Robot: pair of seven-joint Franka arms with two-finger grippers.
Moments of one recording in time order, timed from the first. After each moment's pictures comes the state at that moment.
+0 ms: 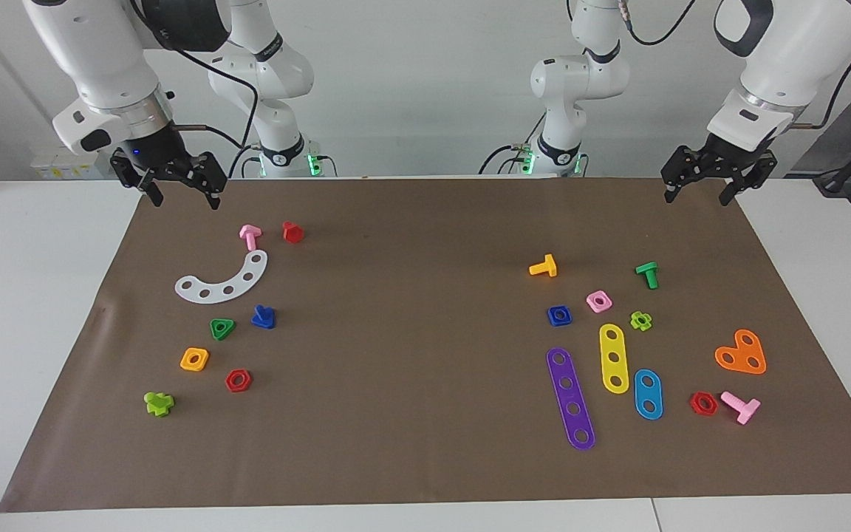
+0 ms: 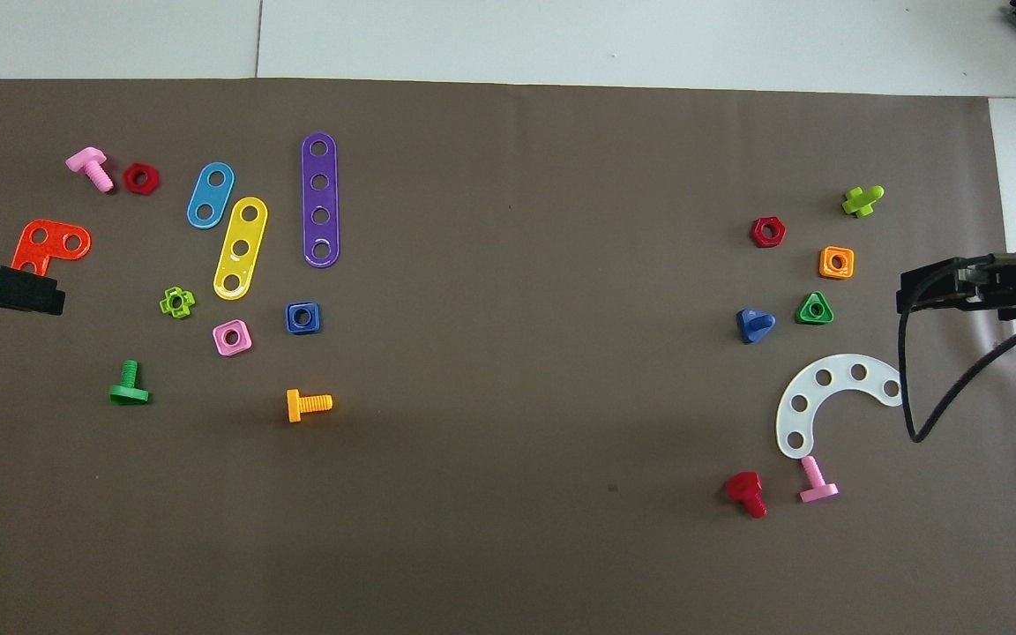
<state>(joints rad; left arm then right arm) -0.01 -0.06 -0.01 -1.65 0.00 1.61 0.14 0.05 -0.04 -0.04 -1.65 -0.02 1.59 0.10</state>
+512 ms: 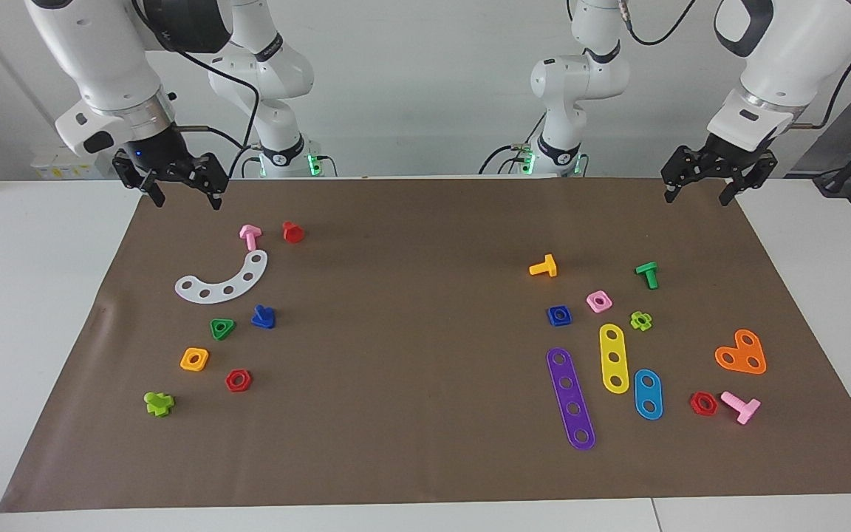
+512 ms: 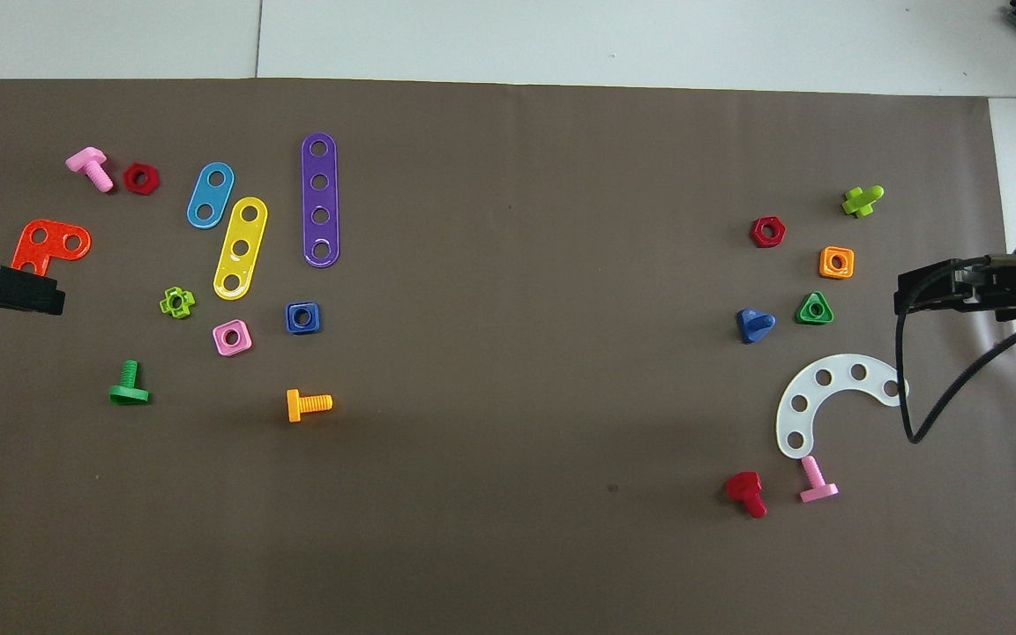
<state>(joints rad) -0.01 -0.06 -0.01 -1.65 0.00 1.61 0.14 0.06 -0.04 -0.04 -1.65 -0.02 1.59 0.10</state>
